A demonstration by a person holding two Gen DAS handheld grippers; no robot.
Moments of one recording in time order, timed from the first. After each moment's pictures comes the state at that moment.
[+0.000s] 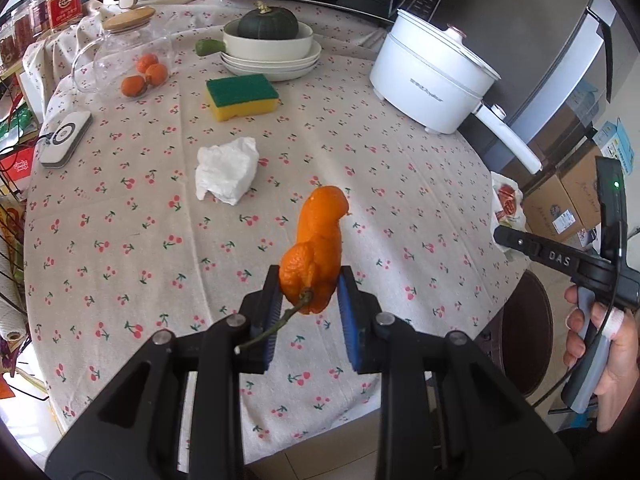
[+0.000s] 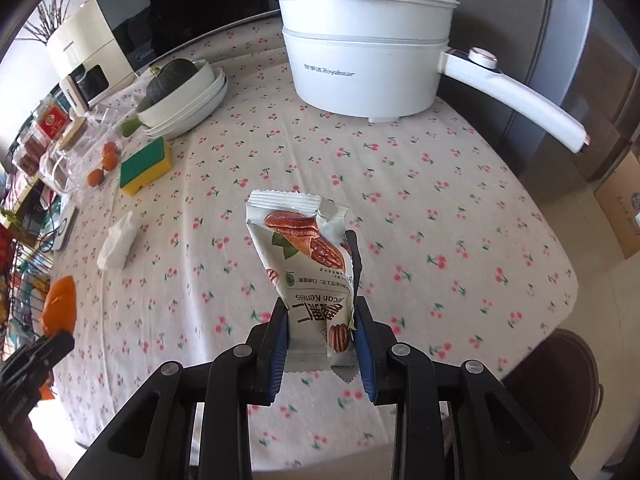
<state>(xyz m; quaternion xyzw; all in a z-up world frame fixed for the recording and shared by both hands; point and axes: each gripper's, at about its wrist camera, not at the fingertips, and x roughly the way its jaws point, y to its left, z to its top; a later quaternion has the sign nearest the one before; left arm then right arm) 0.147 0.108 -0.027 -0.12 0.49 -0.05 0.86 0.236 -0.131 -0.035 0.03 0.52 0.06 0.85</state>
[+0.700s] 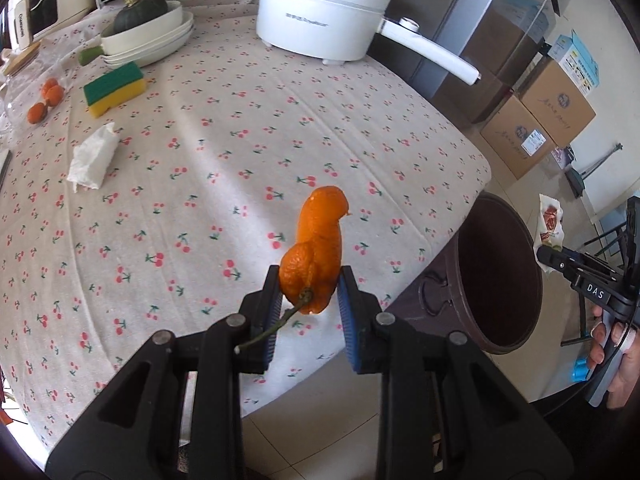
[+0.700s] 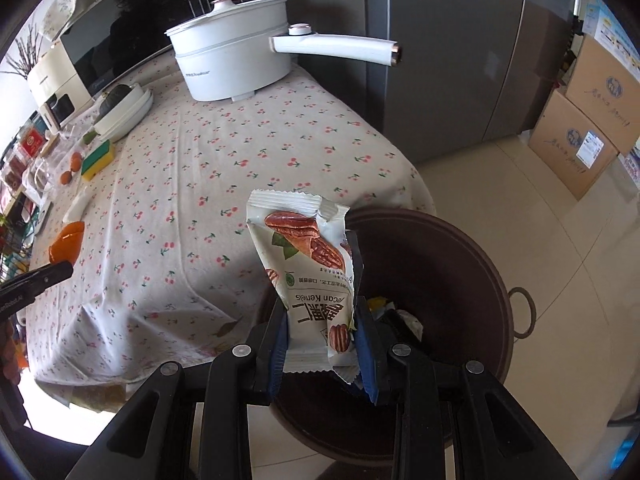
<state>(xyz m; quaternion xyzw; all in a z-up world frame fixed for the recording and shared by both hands) 0.133 -0.015 -0.042 -0.04 0.52 -0.15 0.84 0.099 -0.299 -0.041 0.06 0.51 -0.02 0.86</state>
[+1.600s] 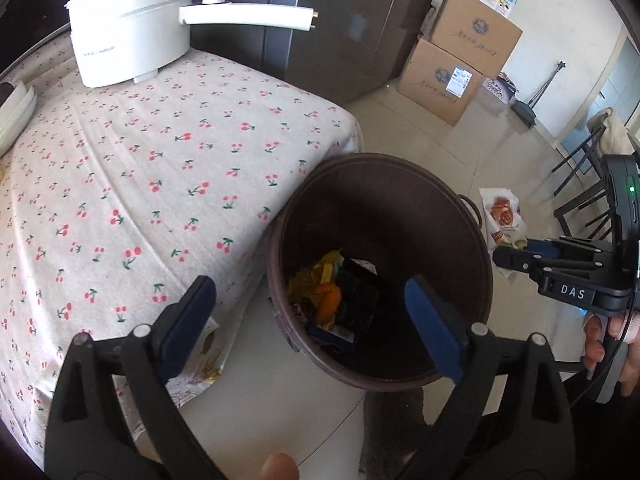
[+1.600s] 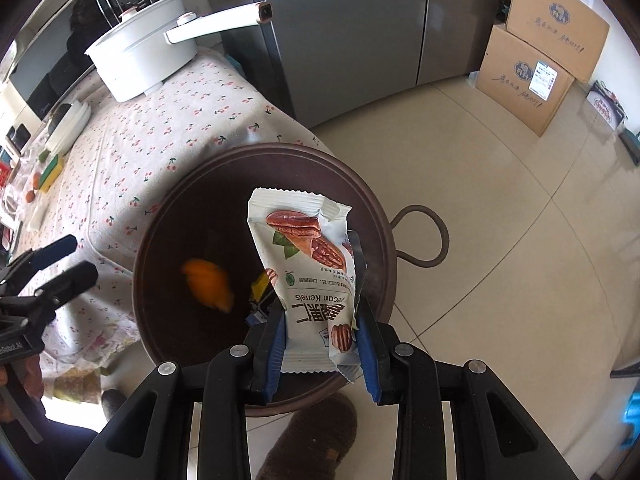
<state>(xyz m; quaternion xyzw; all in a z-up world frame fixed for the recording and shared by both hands) 0.114 -0.193 -0.058 0.05 0.50 -0.26 0.83 0.038 -0.415 -0.074 0.10 0.54 -0.07 0.83</state>
